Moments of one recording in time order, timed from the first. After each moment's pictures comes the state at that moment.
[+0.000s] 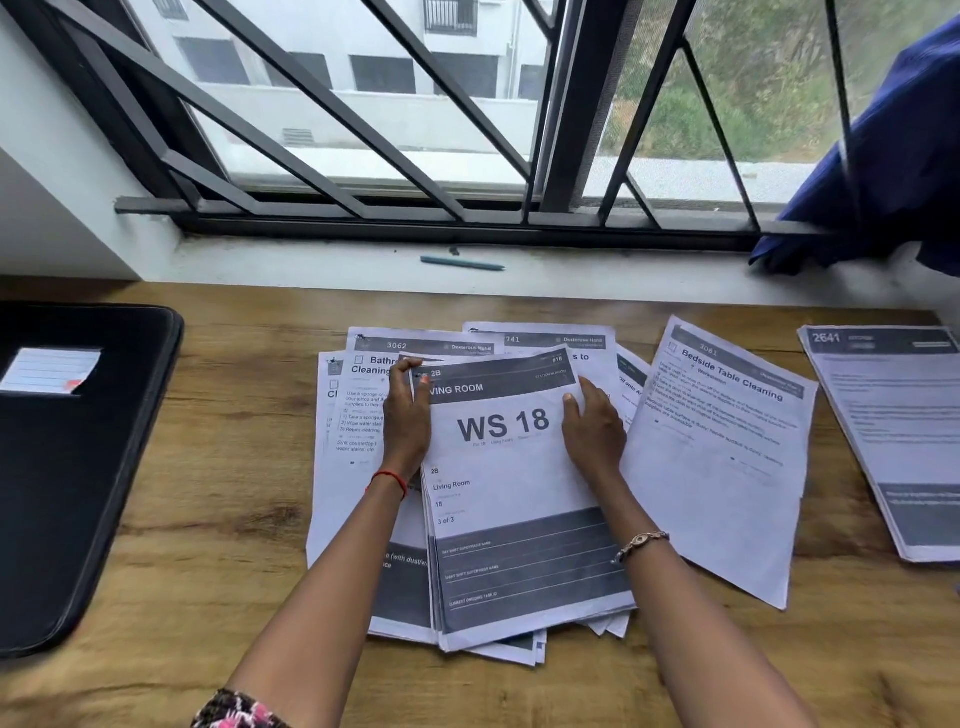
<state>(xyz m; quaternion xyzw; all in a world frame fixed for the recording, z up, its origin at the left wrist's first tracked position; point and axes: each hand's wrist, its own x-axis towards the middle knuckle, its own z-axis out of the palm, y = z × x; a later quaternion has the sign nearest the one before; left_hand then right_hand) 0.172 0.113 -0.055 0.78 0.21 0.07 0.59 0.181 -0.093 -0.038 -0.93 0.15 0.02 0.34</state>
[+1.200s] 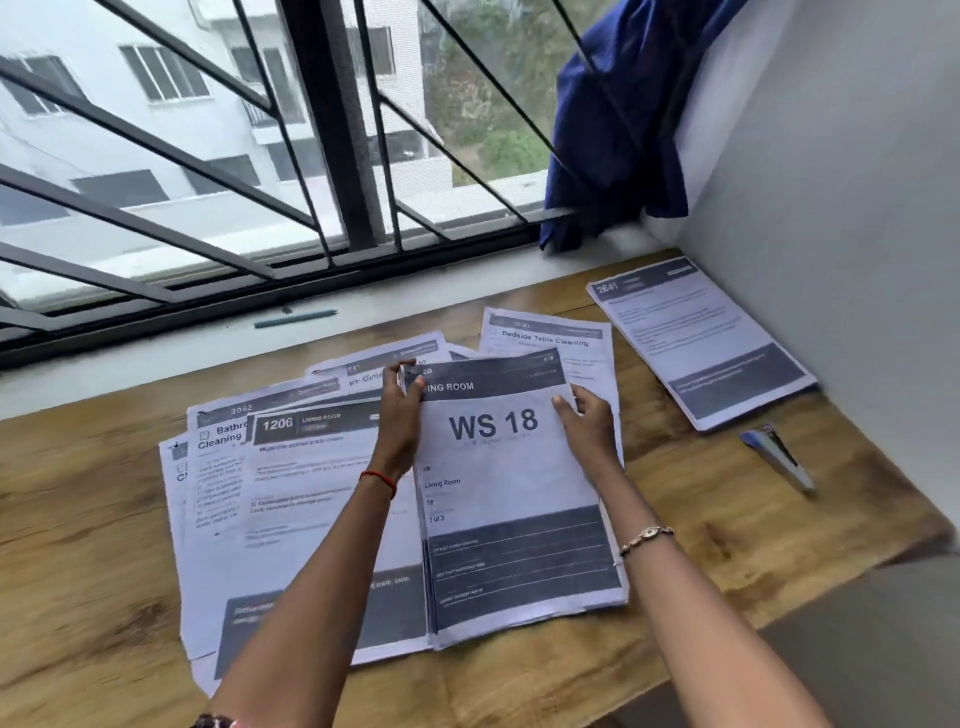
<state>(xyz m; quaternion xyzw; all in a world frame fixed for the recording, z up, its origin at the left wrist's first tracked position) 0.170 -0.037 -0.002 0.69 0.04 -0.08 0.72 0.104 -0.242 -0.010 -0.78 0.24 -0.14 0.56</state>
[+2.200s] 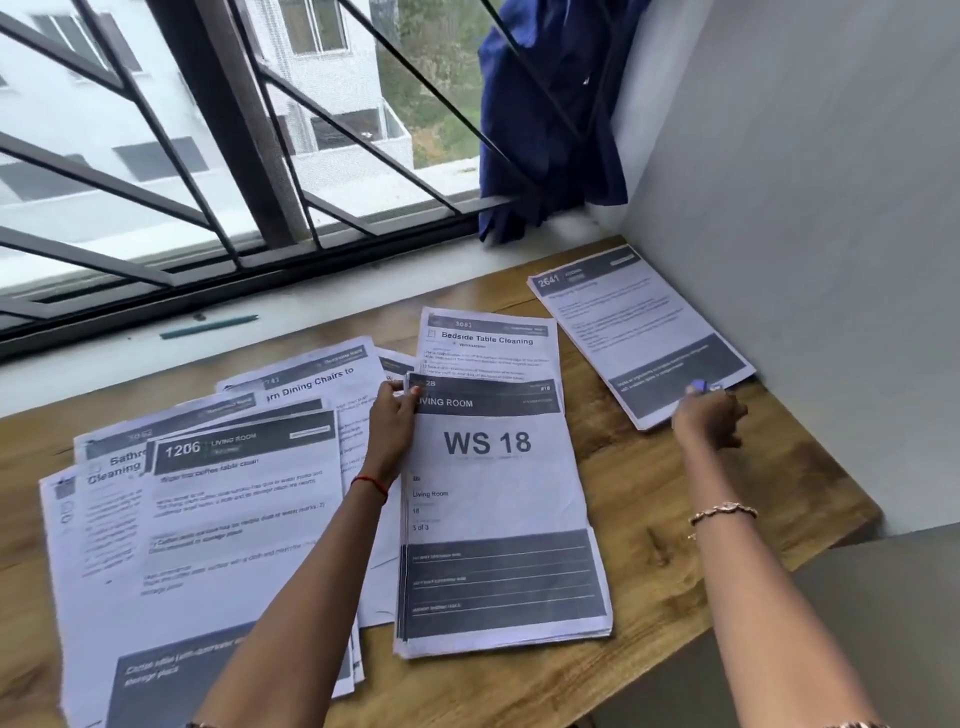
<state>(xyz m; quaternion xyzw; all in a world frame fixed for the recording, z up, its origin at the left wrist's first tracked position) 0.182 -0.112 -0.041 0.76 0.05 -0.12 0.64 0.082 -0.426 0.004 -0.71 0.61 -0.17 0.32</state>
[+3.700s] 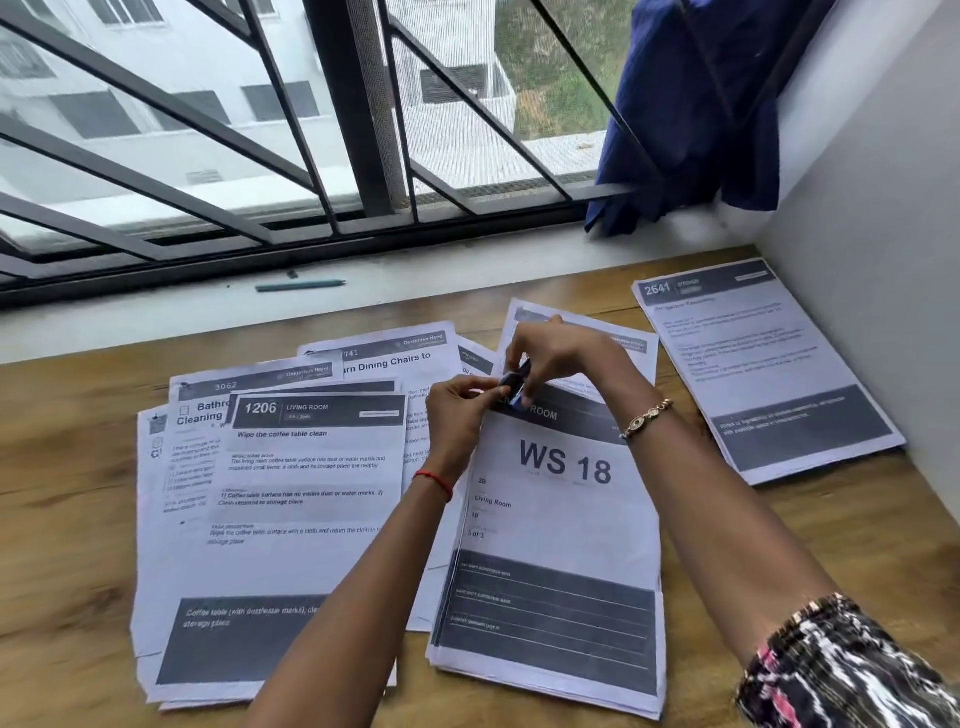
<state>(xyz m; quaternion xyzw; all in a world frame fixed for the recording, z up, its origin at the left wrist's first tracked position) 0.187 -0.116 -0.022 0.70 0.12 -0.06 0.70 0.254 -0.253 0.051 -0.93 -0.19 0.31 0.11</state>
